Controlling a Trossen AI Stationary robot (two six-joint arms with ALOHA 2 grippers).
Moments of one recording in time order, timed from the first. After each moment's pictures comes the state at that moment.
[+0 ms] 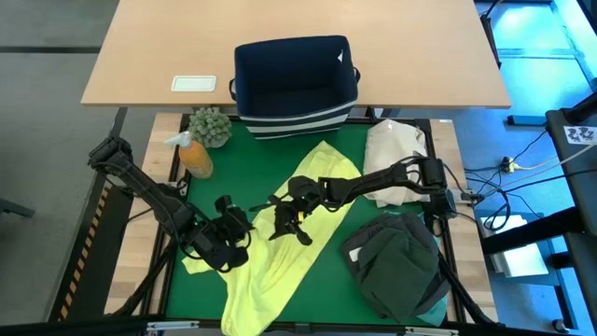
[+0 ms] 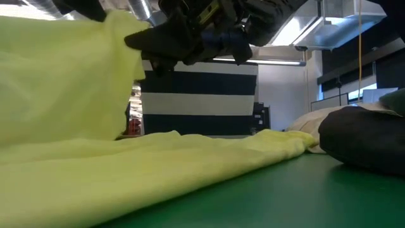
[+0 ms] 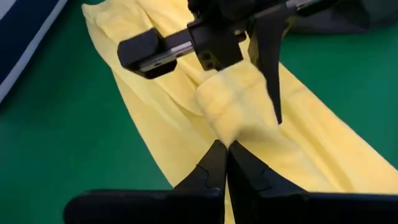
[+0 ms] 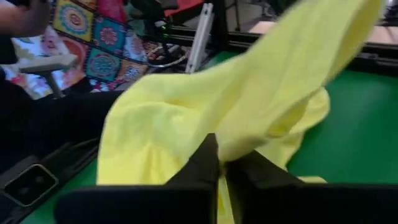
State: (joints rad) left arm -0.64 1.37 1.12 -0.85 -0.66 -0.87; right arm 0.05 2.07 1.35 0.34 -0.67 -0.06
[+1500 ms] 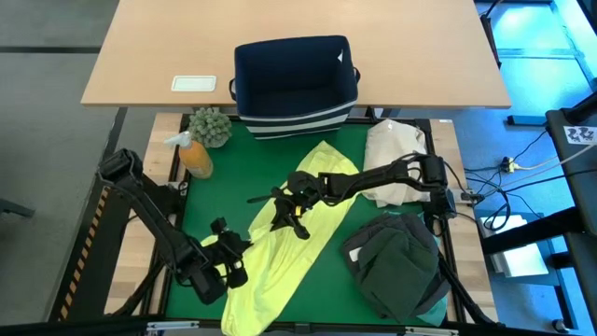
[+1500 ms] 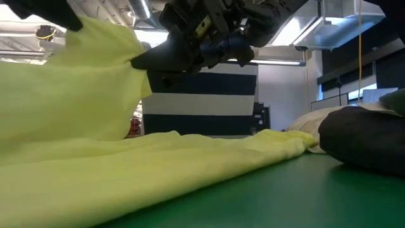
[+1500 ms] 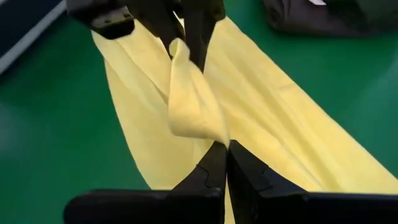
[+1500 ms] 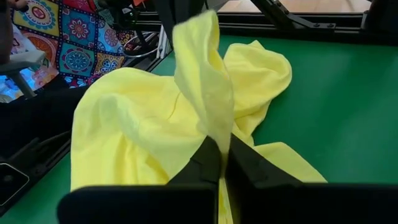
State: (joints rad) left arm -0.84 1.56 1.11 -0.84 -0.87 -1.19; right arm 0.01 2.06 1.35 0.24 -0.59 -0.06
